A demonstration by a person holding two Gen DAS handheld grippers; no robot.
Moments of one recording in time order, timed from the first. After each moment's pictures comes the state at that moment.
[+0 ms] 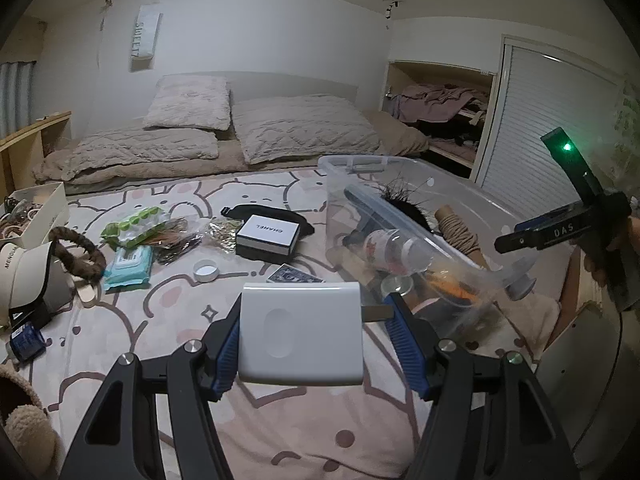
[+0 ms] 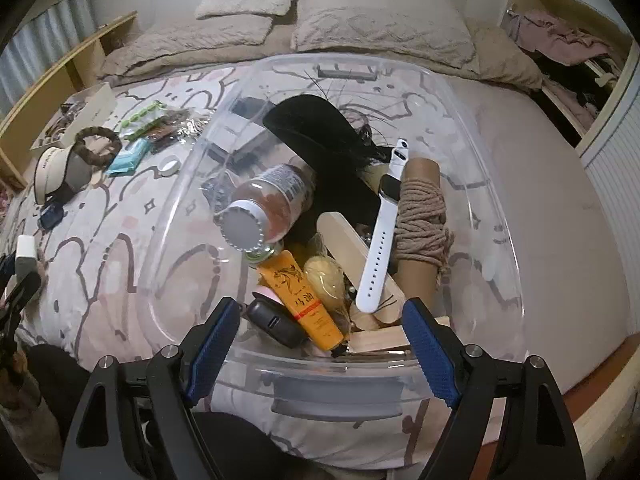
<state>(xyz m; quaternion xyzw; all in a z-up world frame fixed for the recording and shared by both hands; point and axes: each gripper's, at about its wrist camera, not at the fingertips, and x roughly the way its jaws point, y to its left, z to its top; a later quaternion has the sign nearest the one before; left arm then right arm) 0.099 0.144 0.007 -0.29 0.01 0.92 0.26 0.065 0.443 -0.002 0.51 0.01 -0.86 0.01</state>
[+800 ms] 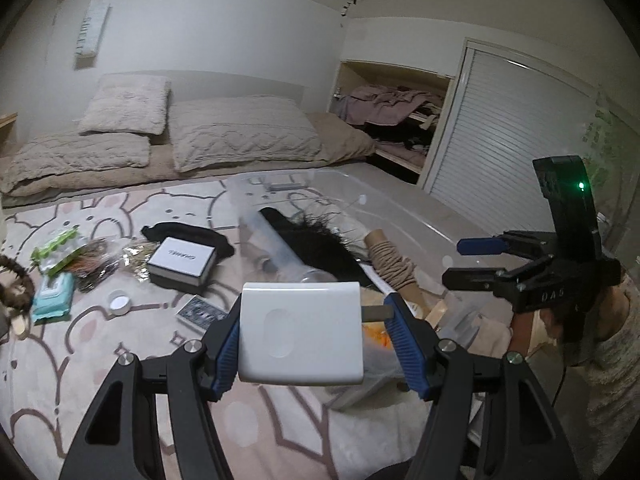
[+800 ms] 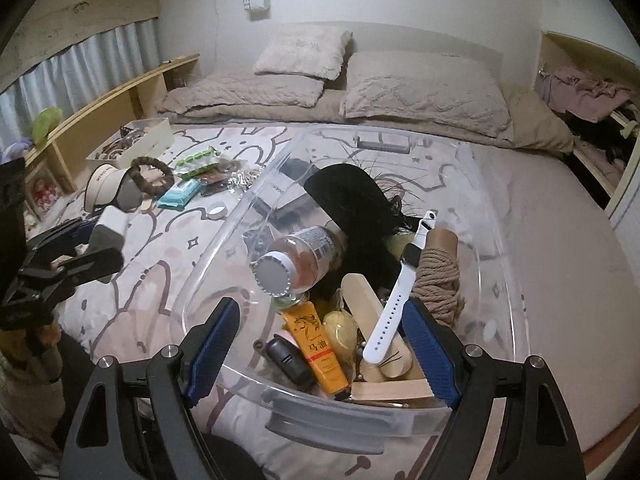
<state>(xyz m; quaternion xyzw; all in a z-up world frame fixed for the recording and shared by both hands) 0.070 0.239 0.032 -0.29 -0.01 0.89 0.35 0.083 0.463 0.016 0.40 0.02 -0.91 0.10</state>
